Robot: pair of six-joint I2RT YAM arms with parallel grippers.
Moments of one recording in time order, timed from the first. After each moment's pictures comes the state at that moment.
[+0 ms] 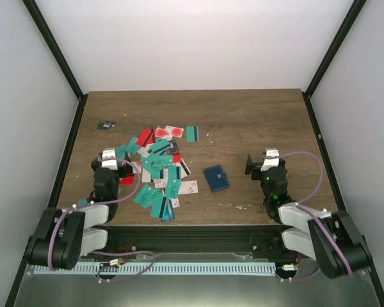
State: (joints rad) left arm -0.14 1.15 0.09 0.87 -0.25 -0.03; right arm 0.29 1.07 0.13 0.70 0.26 0.05
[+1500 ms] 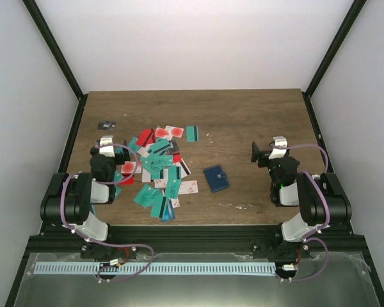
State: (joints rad) left arm 0.02 1.57 0.27 1.16 -0.02 -0.02; right arm 0.00 1.54 0.23 1.22 -0.15 0.03
